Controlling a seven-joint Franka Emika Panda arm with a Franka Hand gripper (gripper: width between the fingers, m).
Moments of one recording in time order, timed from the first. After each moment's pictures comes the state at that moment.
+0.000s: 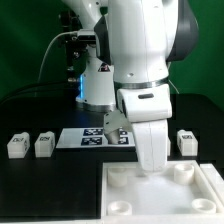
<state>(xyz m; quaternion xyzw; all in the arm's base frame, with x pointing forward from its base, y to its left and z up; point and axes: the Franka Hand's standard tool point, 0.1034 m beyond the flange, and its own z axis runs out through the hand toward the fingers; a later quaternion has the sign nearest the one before) 0.496 0.061 0.012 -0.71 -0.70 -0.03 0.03</state>
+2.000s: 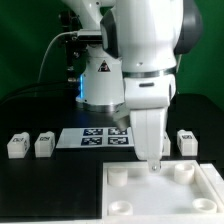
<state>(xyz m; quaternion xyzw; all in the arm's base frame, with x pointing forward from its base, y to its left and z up) 0.488 0.094 0.038 -0.84 -0.54 -0.04 0.02</state>
